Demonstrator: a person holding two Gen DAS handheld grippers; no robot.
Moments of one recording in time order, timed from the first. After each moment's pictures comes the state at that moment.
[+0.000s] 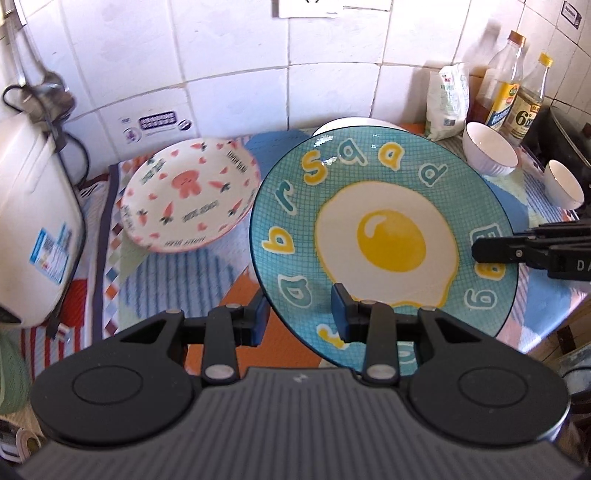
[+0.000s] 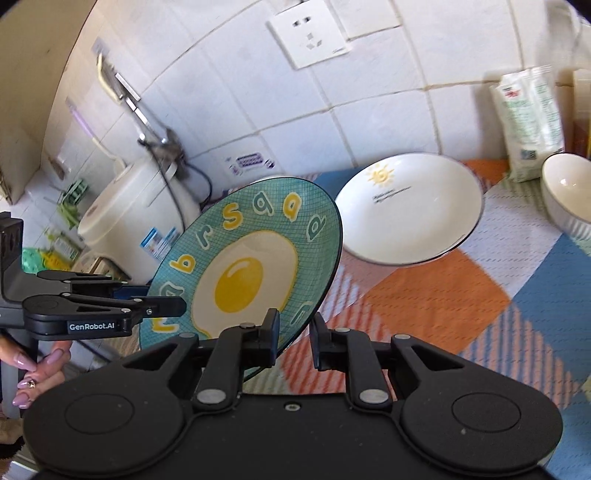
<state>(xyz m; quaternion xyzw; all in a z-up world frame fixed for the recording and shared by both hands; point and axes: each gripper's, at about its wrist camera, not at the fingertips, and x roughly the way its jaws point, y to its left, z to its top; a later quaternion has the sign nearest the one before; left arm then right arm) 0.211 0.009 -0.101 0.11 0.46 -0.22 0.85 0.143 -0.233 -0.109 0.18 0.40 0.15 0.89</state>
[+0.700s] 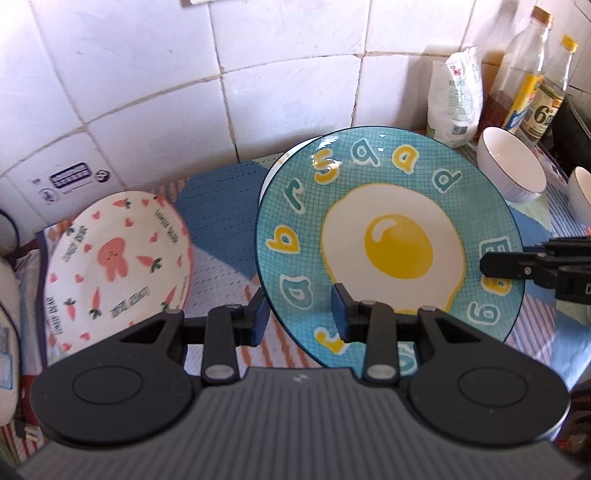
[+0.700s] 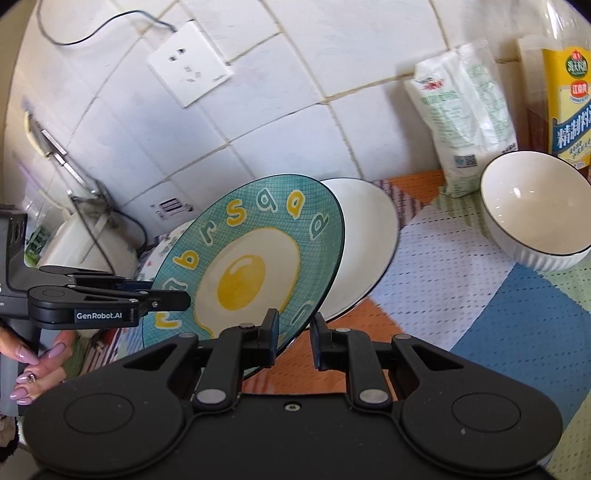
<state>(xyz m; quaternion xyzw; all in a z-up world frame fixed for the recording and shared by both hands) 0.321 -0.097 -0.145 0.14 0.48 -0.25 0.83 0.205 -0.318 -0.149 0.22 0.39 0.10 0.89</state>
